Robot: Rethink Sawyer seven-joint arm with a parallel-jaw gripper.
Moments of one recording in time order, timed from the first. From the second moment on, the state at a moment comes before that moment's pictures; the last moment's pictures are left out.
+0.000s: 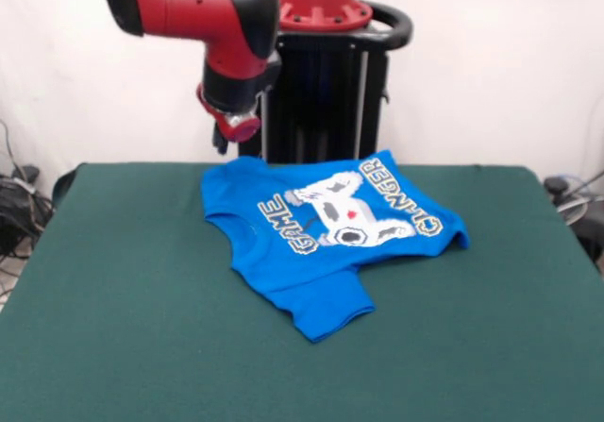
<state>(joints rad) -0.53 -0.54 -0.05 1.96 -0.79 0.44 2.84</state>
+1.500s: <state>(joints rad) -0.42 -0.49 0.04 1.90 -0.80 0.35 2.78</state>
